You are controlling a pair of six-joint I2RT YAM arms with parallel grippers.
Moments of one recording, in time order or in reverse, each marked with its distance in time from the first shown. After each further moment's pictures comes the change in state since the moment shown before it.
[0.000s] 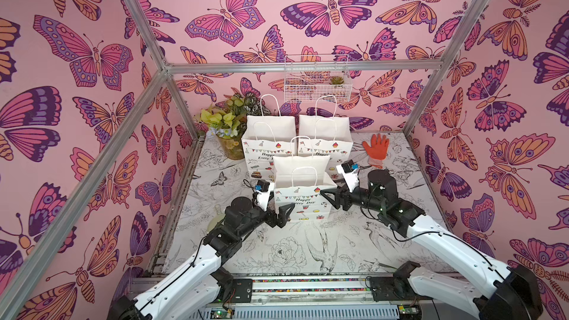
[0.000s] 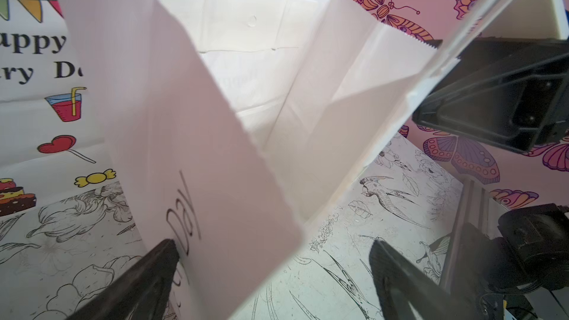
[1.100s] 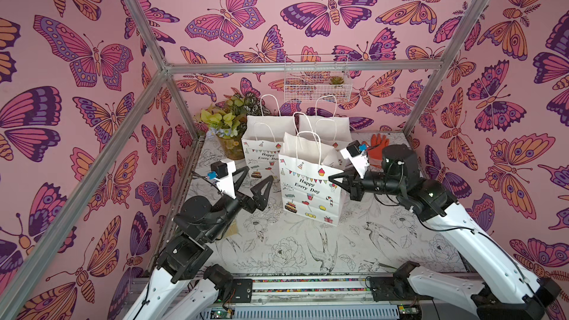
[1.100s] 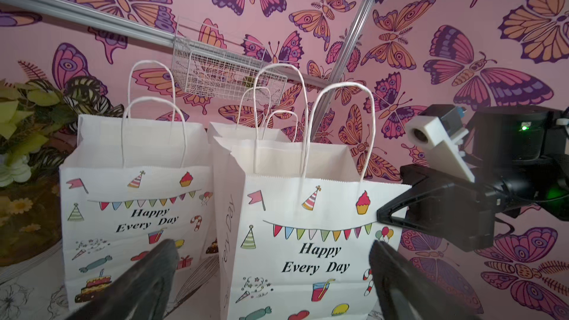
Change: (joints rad) left arm 0.028 -0.237 0.455 -0.332 -0.179 -0.080; right arm -0.003 0.059 0.557 -0.589 -0.166 -0.128
